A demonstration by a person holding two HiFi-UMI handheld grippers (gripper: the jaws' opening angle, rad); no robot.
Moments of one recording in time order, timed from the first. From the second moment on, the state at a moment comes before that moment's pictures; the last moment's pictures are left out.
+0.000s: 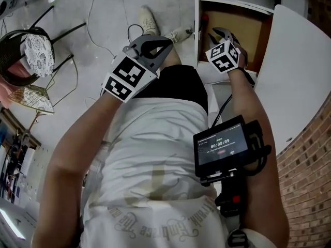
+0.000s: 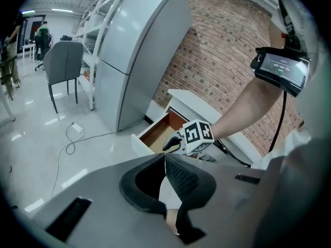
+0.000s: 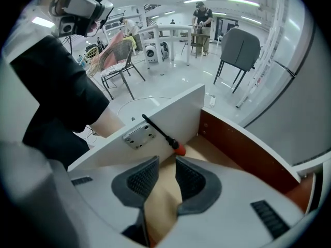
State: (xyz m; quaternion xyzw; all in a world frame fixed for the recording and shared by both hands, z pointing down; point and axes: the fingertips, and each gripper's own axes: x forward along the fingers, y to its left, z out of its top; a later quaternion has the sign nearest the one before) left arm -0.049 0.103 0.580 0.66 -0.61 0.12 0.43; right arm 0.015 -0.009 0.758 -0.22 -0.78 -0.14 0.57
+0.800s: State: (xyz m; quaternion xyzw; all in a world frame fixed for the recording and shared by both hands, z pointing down) left arm -0.045 0.115 0.600 0.63 -0.62 0.09 0.46; right arm -0.008 -0.004 0.789 -0.34 -0.72 -0.30 0.53
